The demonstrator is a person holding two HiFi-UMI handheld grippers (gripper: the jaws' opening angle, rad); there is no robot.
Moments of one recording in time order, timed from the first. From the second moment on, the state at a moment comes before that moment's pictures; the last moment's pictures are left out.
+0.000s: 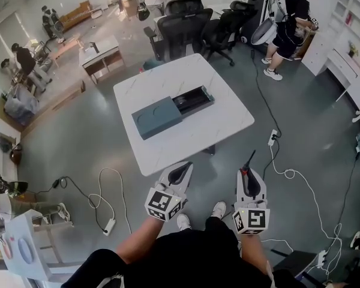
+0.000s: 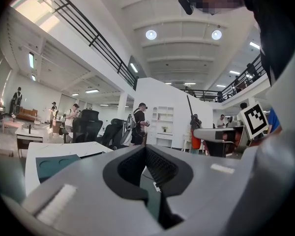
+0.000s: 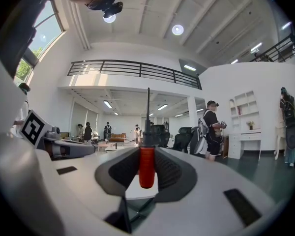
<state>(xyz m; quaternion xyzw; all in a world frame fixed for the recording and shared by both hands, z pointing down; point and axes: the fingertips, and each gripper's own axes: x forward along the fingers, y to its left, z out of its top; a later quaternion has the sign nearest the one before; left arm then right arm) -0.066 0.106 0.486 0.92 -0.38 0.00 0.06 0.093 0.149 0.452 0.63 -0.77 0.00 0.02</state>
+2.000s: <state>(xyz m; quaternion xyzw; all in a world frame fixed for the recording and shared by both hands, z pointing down) 0.026 -0.055 0.475 0.88 -0.48 0.02 0.04 0.186 -0.045 0.451 0.54 -0.84 0.02 -0.01</state>
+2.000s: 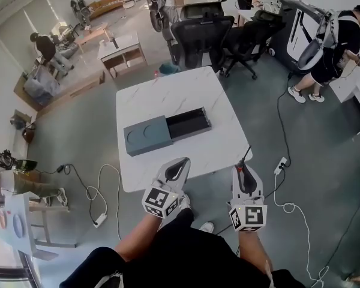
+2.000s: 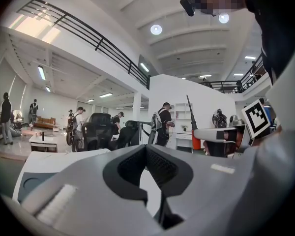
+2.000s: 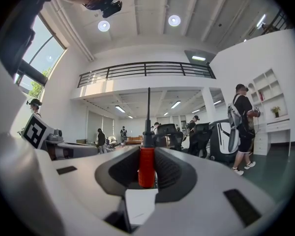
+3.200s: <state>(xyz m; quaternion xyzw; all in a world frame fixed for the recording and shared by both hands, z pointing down) -0.069 -0.187 0.487 0.88 -0.47 0.01 0.06 0.078 -0.185 0.460 0.52 -0.85 0.01 0.04</state>
